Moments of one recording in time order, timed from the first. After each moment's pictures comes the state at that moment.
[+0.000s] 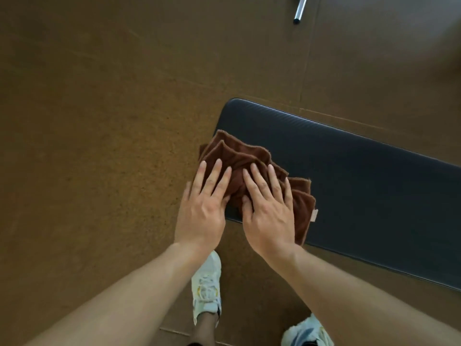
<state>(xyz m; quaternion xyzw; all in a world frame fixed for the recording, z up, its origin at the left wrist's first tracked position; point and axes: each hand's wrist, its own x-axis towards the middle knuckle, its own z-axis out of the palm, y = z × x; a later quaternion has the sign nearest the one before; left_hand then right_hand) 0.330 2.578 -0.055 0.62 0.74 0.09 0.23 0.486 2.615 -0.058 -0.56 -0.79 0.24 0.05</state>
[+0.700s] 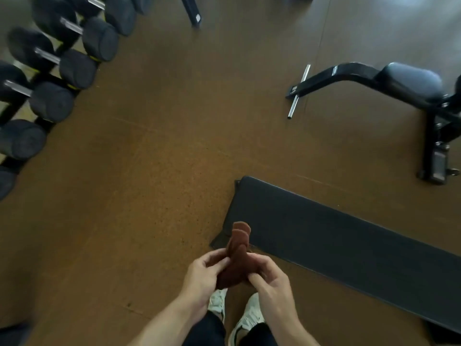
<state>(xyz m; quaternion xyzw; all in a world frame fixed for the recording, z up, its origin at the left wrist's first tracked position) 0.326 2.502 0.275 0.00 0.71 0.35 0.61 0.480 2.526 0.274 -0.59 -0.42 0.66 0.20</state>
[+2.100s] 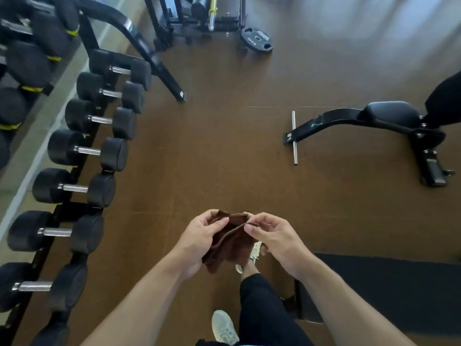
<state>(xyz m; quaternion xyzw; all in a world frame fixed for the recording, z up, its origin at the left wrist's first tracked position) -0.047 2.813 0.453 0.23 0.60 0.34 0.68 0.154 2.824 0.430 -0.52 -0.36 0.71 0.30</state>
